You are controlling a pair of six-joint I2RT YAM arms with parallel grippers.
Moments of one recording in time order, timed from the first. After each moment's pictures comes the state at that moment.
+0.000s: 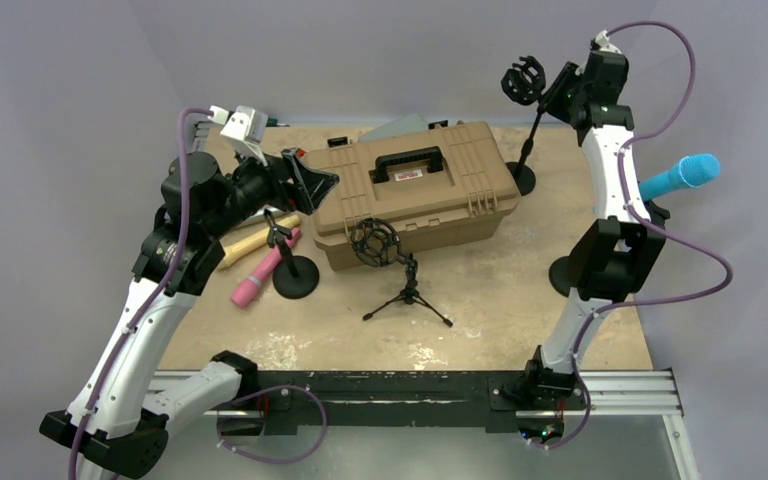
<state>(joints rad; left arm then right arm) -0.39 0.97 1.29 -0.41 0.28 -0.35 -0.13 1.92 1.98 -0.50 -0.07 0.37</state>
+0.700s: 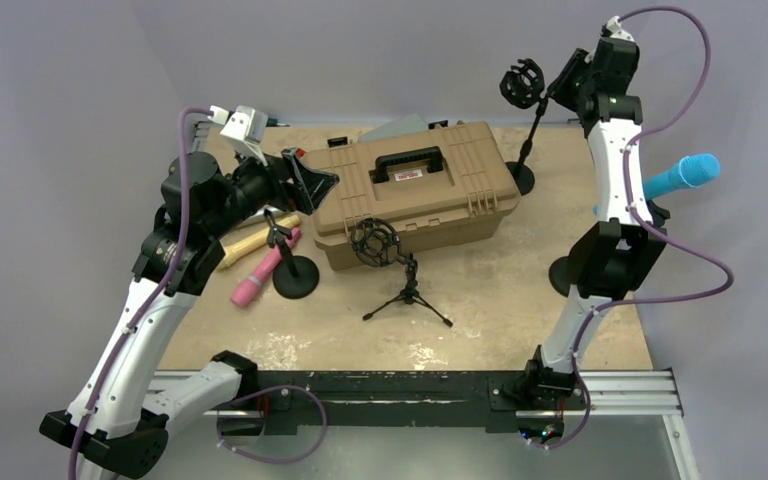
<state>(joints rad) -0.39 0.97 1.29 -0.41 0.28 -0.35 -0.14 1.94 2.10 -0.56 -0.04 0.37</state>
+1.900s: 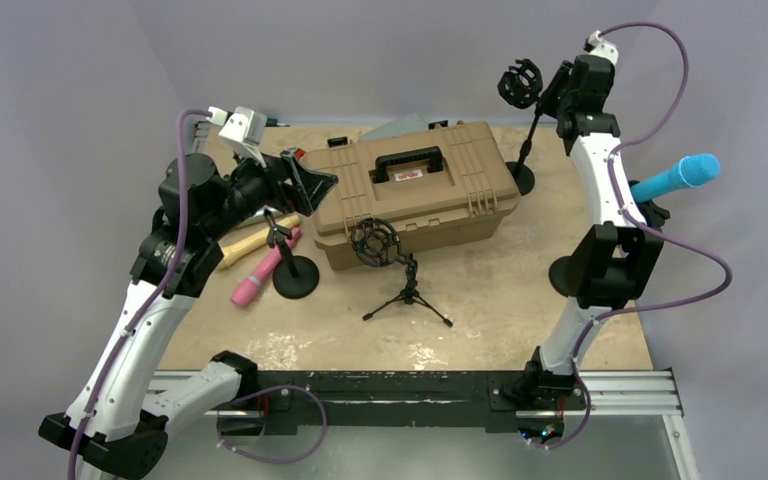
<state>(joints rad) -0.39 0.96 1.29 -0.41 0.28 -0.34 -0.08 1.87 1.85 -0.35 0.12 0.34</state>
